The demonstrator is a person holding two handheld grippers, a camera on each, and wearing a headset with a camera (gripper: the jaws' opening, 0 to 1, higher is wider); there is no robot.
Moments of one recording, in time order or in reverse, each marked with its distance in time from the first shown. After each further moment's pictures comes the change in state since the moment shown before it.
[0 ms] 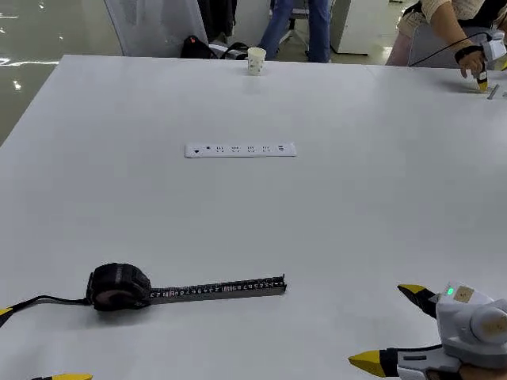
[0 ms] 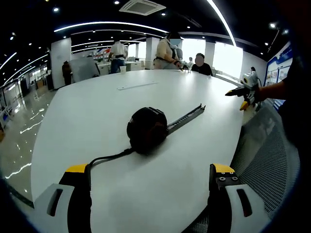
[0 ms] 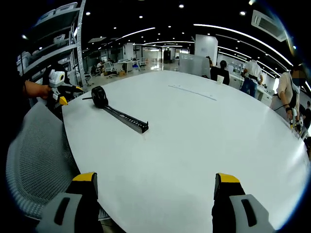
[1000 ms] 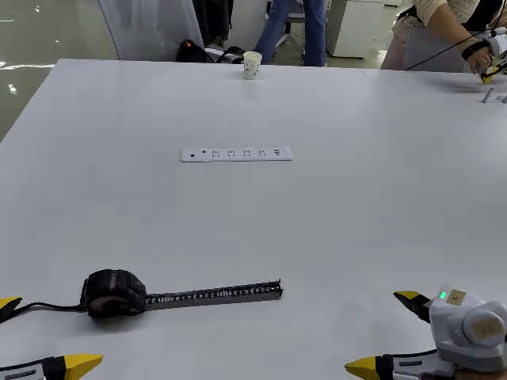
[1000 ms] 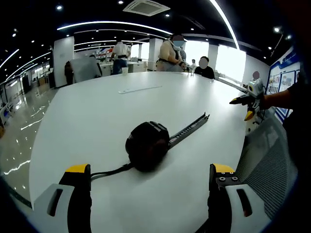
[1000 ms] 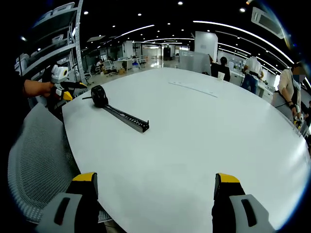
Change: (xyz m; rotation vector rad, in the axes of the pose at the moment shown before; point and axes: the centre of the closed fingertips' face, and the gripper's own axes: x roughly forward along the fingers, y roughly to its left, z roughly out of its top) left arm 0.026 0.002 0.033 -0.030 -0.004 0.009; right arm 0.005 0.000 0.003 0.022 0.024 0.014
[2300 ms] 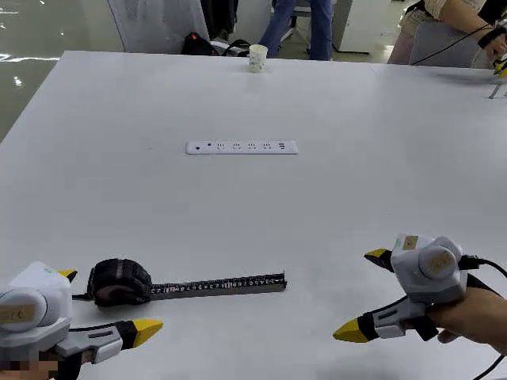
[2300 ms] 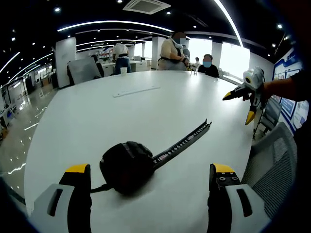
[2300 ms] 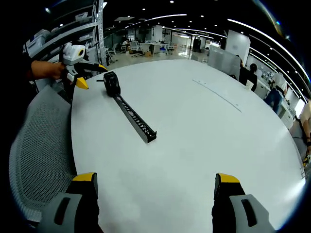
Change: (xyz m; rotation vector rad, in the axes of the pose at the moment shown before) left arm 0.046 -0.030 0.028 0.003 0.011 0.047; right arm 0.035 -0.004 0.040 -0.230 0.146 0.146
